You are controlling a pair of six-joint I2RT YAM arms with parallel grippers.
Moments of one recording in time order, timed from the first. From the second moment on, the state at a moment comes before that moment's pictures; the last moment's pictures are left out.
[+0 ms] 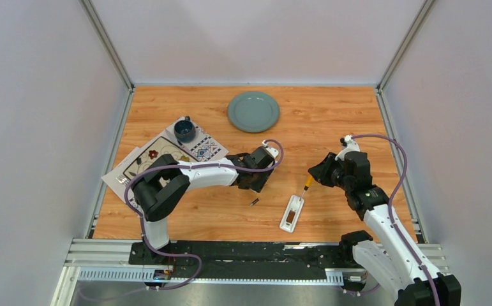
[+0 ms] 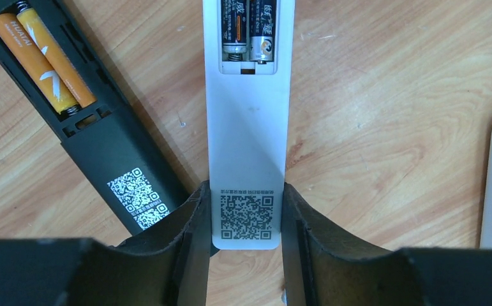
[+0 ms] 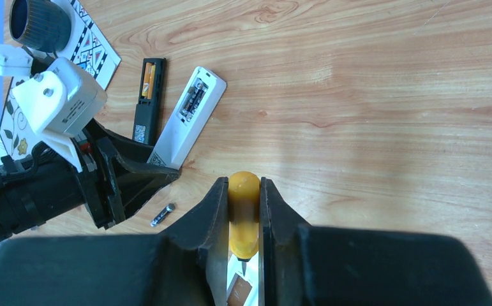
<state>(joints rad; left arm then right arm) -0.95 1.85 1.15 -0.34 -0.14 -0.31 0.23 0.78 0.50 -0.28 -0.20 0.55</state>
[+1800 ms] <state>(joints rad) -1.10 1.69 0.91 -0.19 -0.01 -0.10 0.30 1.01 0.52 0.01 -0.23 0.57</state>
